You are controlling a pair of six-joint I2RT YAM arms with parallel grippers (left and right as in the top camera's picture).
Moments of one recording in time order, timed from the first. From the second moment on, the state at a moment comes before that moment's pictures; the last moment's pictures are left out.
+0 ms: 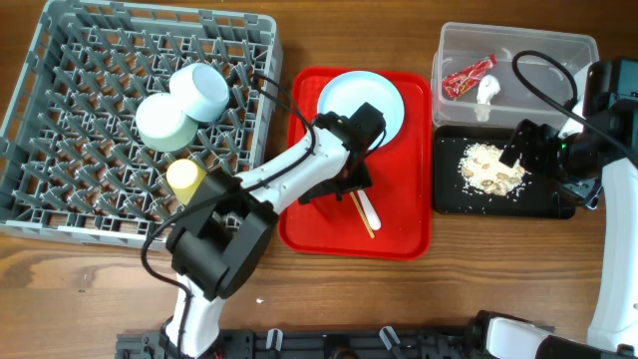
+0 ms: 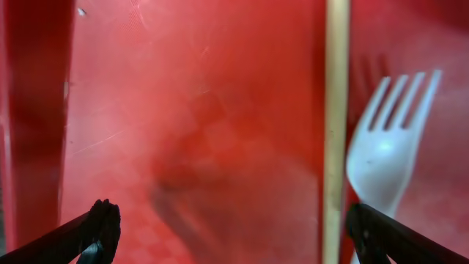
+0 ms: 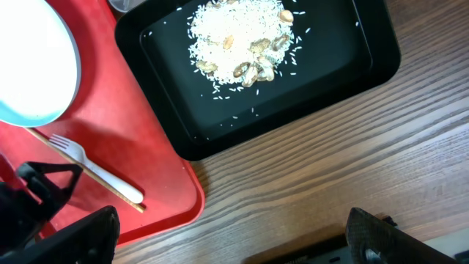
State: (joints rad) left arm -0.73 2.08 1.51 -1.00 -0.06 -0.98; right arm -0.21 1.40 1.53 -1.50 -0.04 0.30
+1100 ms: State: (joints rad) left arm -0.74 2.08 1.44 -0.88 0.01 -1.00; right arm -0.21 1.40 1.53 -1.50 -0.04 0.30
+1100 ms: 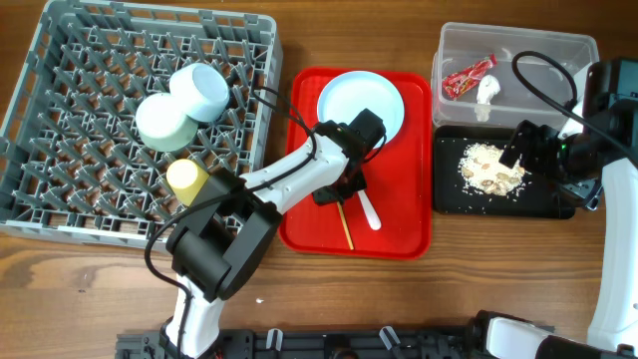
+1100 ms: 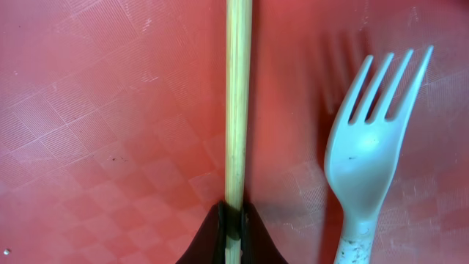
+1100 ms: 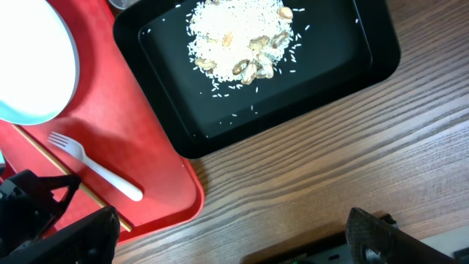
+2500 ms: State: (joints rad) left arm -0.24 1.74 1.45 -0.82 -0.03 -0.07; right arm -0.21 1.40 1.53 -1.51 -0.04 0.30
